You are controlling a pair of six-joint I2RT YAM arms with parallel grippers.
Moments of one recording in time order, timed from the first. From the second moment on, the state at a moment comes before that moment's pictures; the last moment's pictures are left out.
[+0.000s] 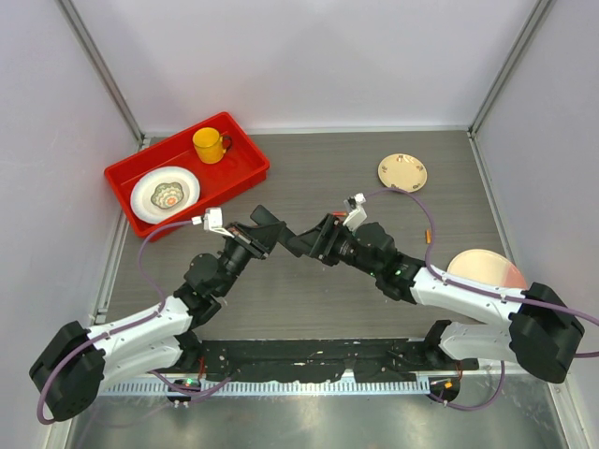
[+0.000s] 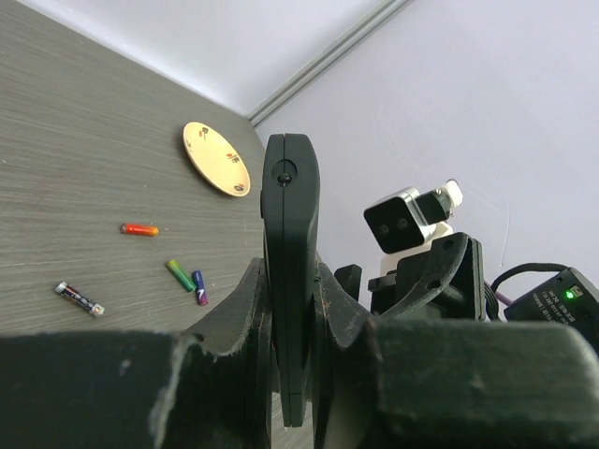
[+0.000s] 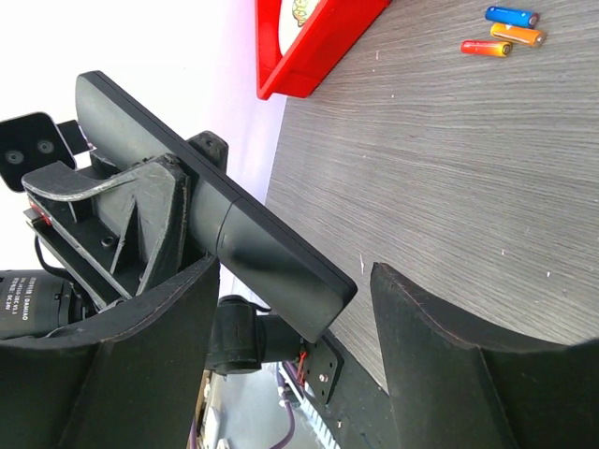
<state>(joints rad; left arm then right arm) -0.78 0.92 0.28 0.85 -0.22 -0.86 0.88 1.17 0.60 0.36 -0.05 1.10</state>
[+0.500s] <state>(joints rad) -0.78 0.92 0.27 0.85 -0.22 -0.86 0.87 1.20 0.60 0.41 -0.06 1.11</state>
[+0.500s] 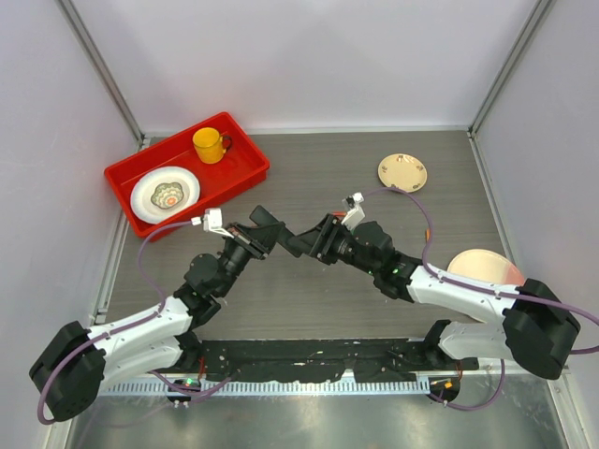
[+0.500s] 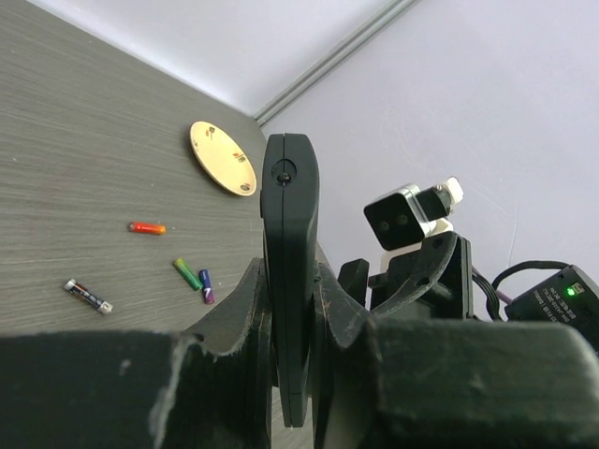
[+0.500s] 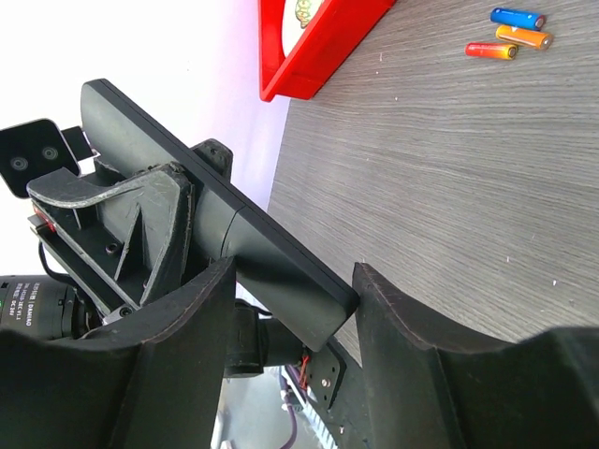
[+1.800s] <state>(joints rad) -0.72 1.04 0.31 0.74 -0.05 -1.00 0.95 1.12 1.11 -0.47 0.12 0.53</state>
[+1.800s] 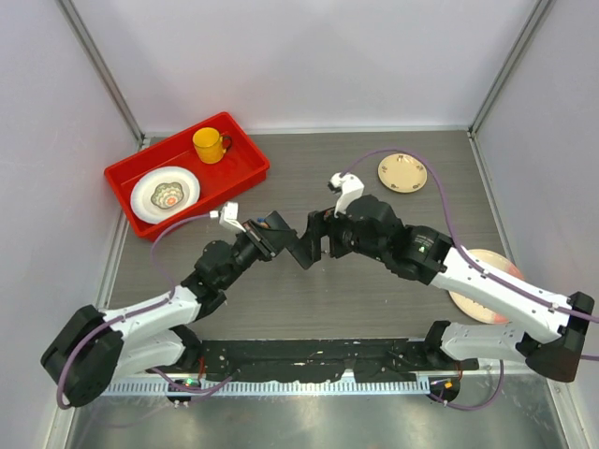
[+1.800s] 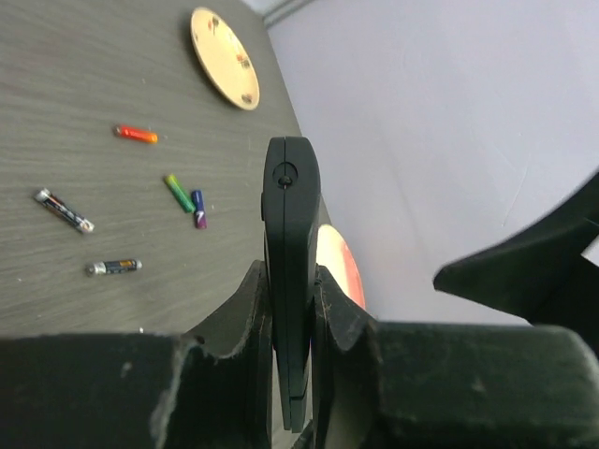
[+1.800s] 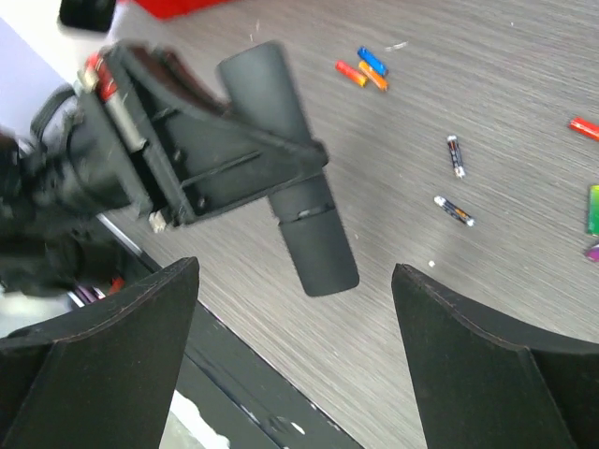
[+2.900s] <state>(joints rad) -0.67 1.30 0.36 1.01 0.23 -1.26 1.08 1.33 1.17 -0.73 0.25 0.37</state>
